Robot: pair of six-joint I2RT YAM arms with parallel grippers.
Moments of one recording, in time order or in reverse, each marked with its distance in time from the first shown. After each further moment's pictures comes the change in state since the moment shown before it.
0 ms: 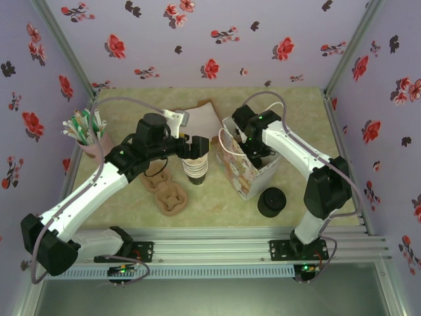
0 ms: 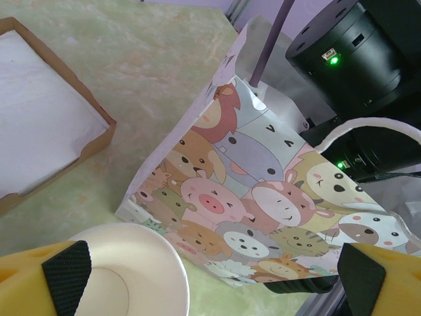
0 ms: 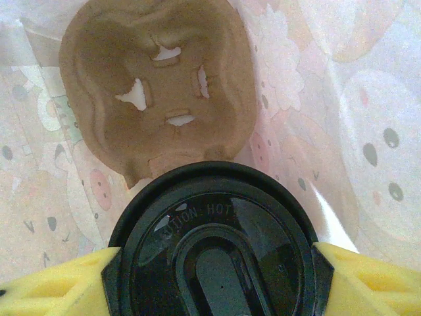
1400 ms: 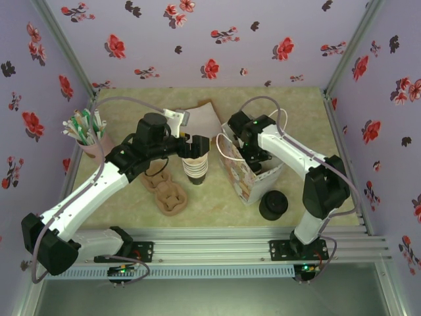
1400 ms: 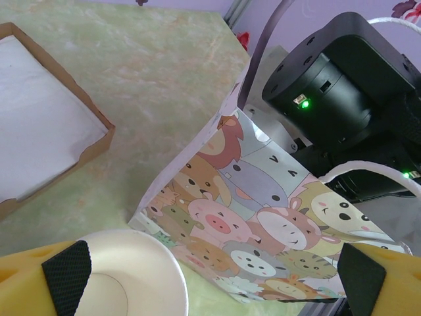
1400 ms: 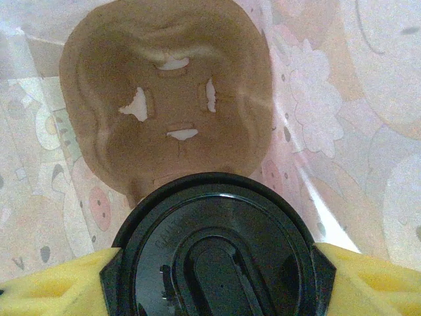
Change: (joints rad) left arm 0.000 0.005 -0.001 0.019 0.000 0.000; right arm 0.041 0.010 -0.057 0.026 0.035 0.038
